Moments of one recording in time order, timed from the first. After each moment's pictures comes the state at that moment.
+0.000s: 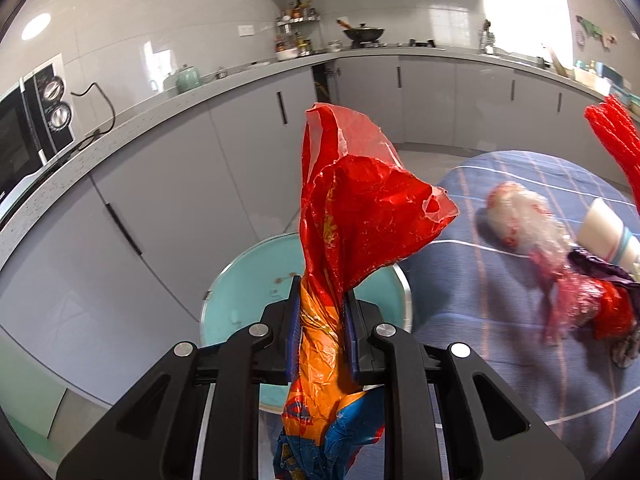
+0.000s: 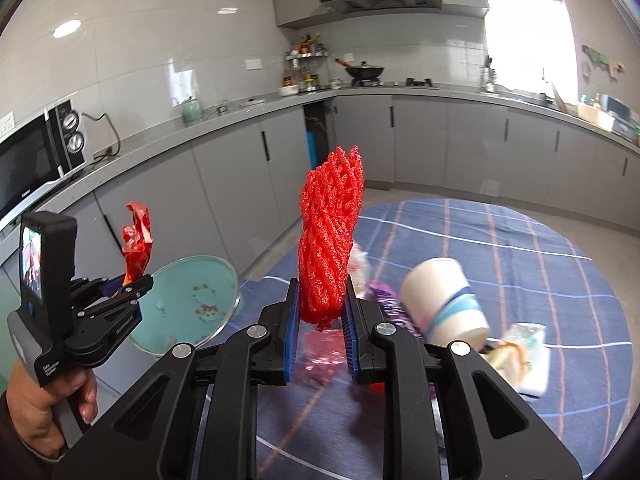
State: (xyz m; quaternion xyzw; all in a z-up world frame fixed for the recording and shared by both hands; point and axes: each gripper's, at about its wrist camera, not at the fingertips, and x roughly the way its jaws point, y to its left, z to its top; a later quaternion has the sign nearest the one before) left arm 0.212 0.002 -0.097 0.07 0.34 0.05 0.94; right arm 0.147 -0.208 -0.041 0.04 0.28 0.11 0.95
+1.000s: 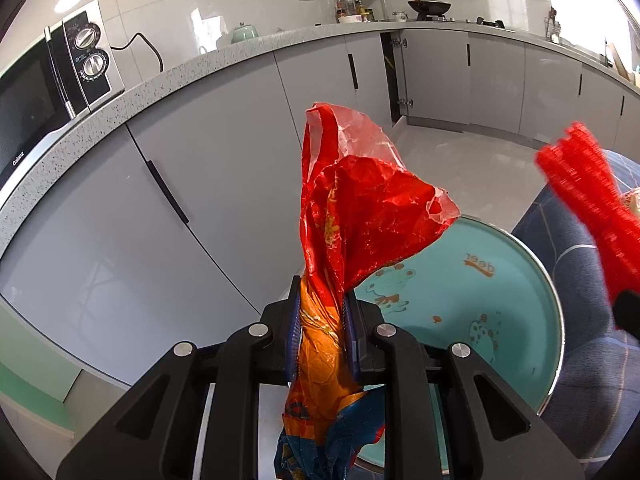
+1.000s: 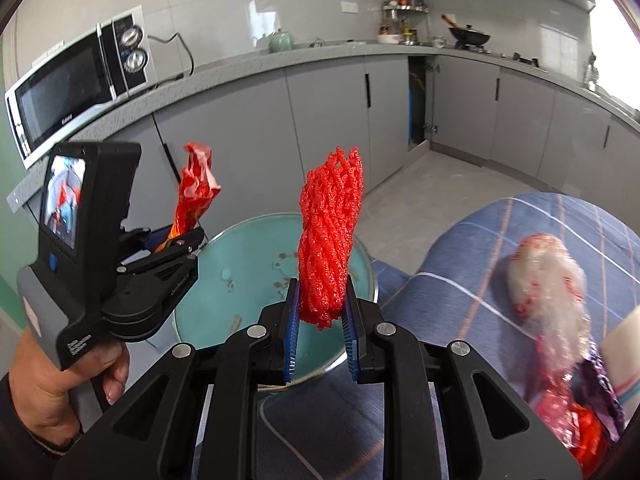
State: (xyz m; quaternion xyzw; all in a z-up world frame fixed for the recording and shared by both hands) left arm 0.266 0.090 -0.138 0.06 0.38 0.15 0.91; right arm 0.225 -0.058 -0.101 -0.02 0.35 0.25 0.90
